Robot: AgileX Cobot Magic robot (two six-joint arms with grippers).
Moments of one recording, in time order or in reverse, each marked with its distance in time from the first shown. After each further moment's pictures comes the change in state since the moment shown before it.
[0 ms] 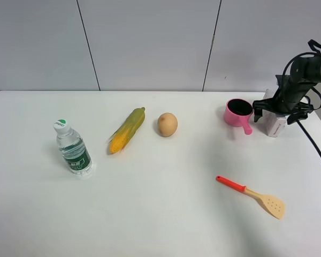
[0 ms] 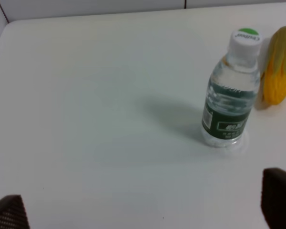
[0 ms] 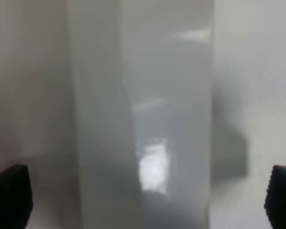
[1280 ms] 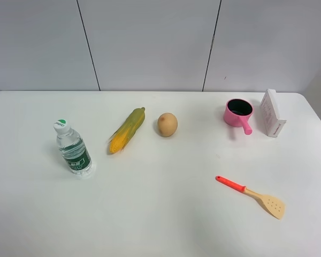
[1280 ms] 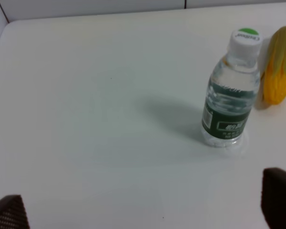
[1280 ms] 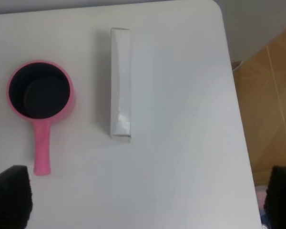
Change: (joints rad) left arm 0.000 0.000 0.000 0.001 0.000 0.000; right arm 0.000 -0.778 0.000 0.026 0.449 -0.103
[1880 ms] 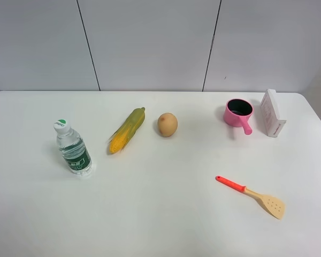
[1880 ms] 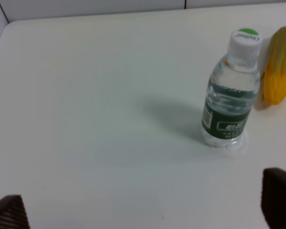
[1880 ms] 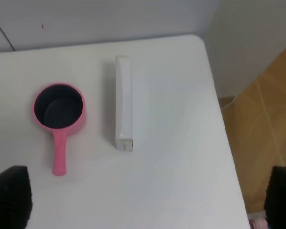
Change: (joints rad) left arm 0.000 0.000 0.000 0.000 0.000 0.000; right arm 0.000 -0.238 0.003 0.011 0.053 0.000
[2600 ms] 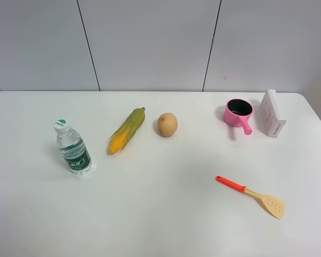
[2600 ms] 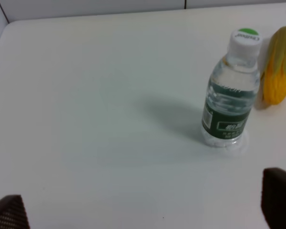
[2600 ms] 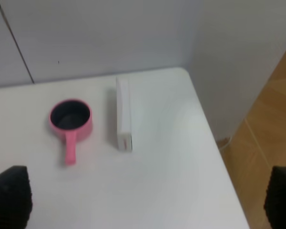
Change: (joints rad) left arm 0.000 0.000 0.000 0.000 0.000 0.000; right arm 0.000 -0.540 0.320 -0.003 0.005 0.029
